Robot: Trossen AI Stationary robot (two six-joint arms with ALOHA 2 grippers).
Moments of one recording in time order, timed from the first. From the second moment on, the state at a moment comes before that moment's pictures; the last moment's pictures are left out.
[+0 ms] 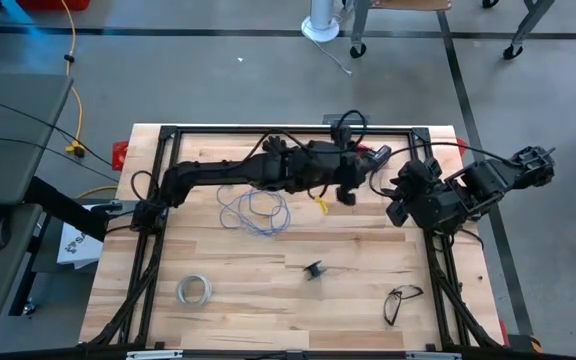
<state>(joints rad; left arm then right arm) -0.01 2.19 2.36 -0.41 -0.46 0.67 0.44 1.11 1.40 -1.44 0.70 0.99</state>
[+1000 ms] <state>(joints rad) 0.07 2.12 2.15 -1.21 -0.09 0.12 0.44 1.11 1.40 -1.50 0.63 0.96</state>
